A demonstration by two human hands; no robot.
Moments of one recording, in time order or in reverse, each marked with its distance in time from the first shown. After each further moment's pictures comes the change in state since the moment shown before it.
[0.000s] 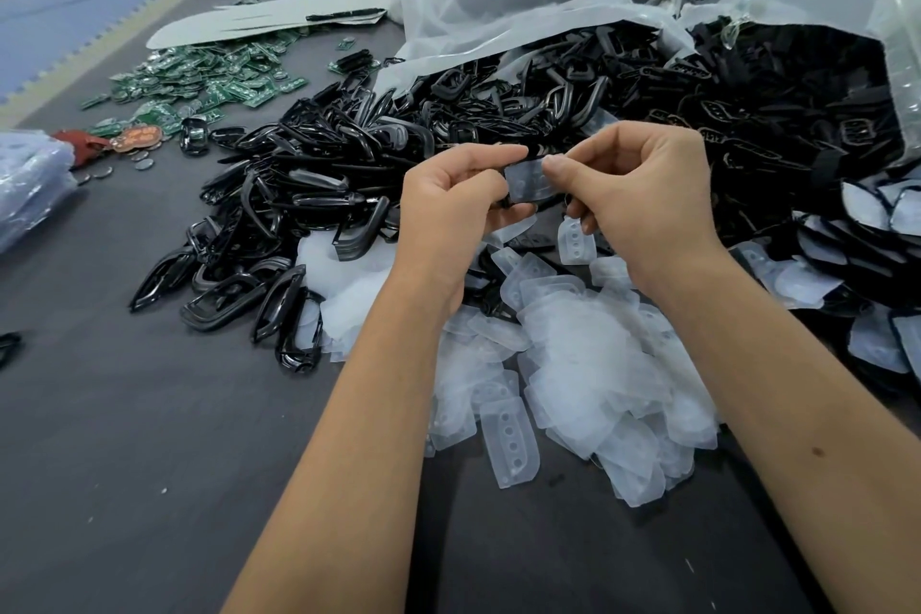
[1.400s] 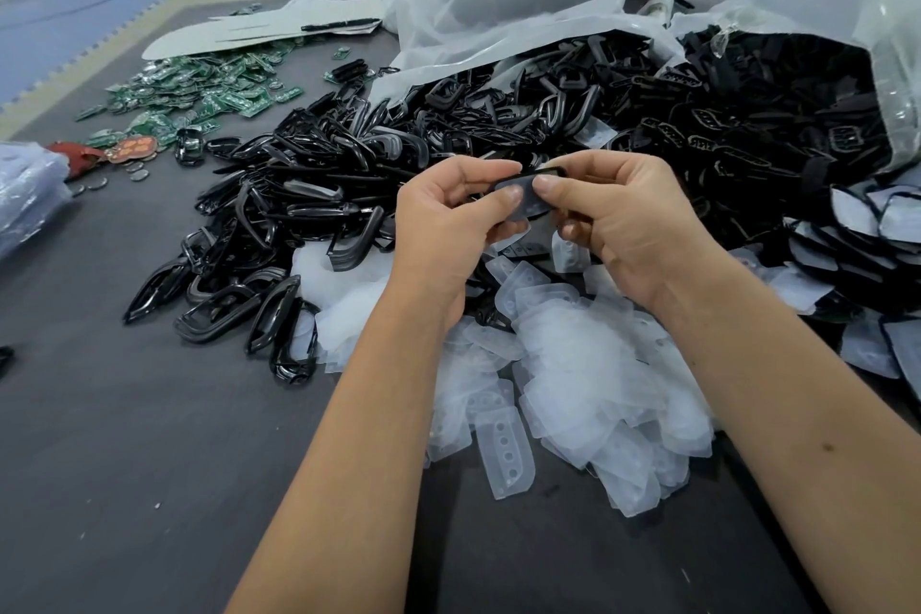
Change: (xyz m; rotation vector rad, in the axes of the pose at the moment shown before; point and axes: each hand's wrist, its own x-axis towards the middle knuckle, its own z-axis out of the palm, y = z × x) left_hand -0.007 0.002 0.005 -0.003 0.013 -0.021; right_hand 0.003 0.002 -0.001 0.312 -0.195 0.307
